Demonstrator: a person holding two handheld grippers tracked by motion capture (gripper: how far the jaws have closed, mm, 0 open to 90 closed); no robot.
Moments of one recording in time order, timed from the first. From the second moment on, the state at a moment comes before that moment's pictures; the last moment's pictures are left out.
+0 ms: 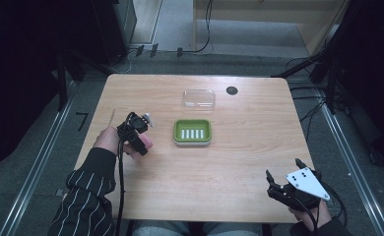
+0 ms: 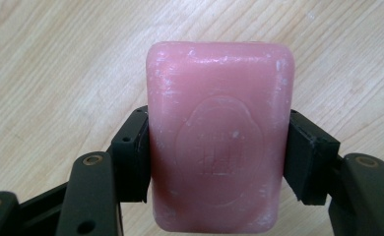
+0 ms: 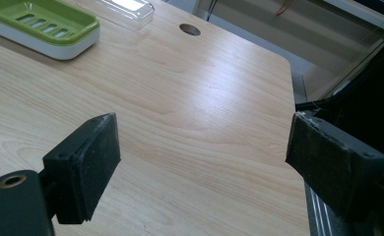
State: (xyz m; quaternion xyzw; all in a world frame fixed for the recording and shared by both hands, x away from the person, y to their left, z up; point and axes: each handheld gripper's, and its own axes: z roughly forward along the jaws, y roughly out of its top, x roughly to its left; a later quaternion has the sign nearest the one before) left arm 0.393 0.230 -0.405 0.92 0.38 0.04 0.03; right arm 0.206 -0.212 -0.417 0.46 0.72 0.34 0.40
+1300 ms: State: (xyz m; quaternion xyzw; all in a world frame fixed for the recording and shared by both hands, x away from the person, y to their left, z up) left arm 0.417 0.191 -0.386 0.95 0.32 0.06 0.04; right arm 0.201 -0.217 -0.418 0.47 0.72 0.34 0.39
